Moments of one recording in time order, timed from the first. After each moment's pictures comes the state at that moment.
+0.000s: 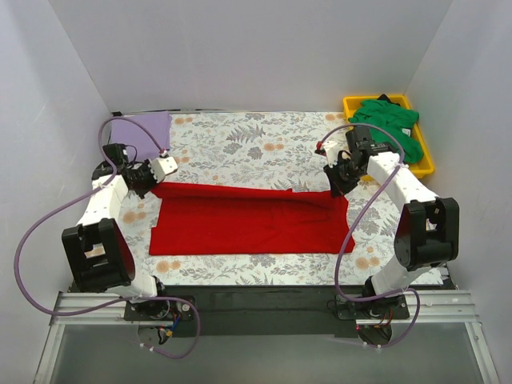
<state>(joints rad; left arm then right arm) 0.25 1.48 1.05 -0.63 0.50 1.26 0.19 1.62 1.26 -0.88 -0.36 -0.50</state>
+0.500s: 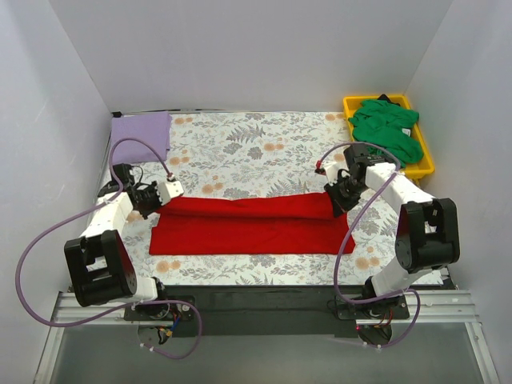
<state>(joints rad) 0.25 1.38 0.84 -0.59 0.49 1.36 0.19 1.60 1.11 -0.90 -0.36 -0.51</state>
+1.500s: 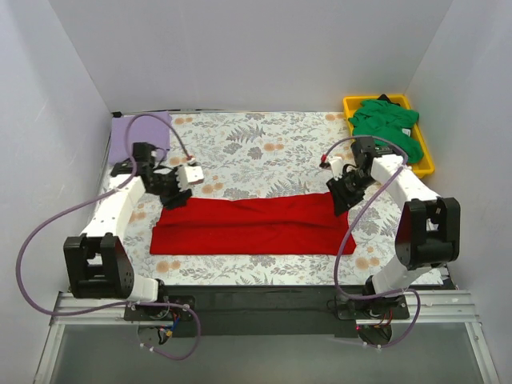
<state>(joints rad) 0.11 1.39 1.08 -0.92 0.57 1.31 0.16 1.58 1.17 -1.07 -0.41 -0.58</state>
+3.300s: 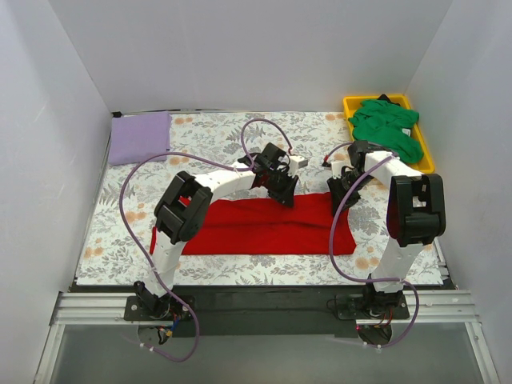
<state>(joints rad) -0.73 2.16 1.60 -0.38 0.51 -0.09 0.10 1.83 1.24 -0.96 -0.44 -0.37</state>
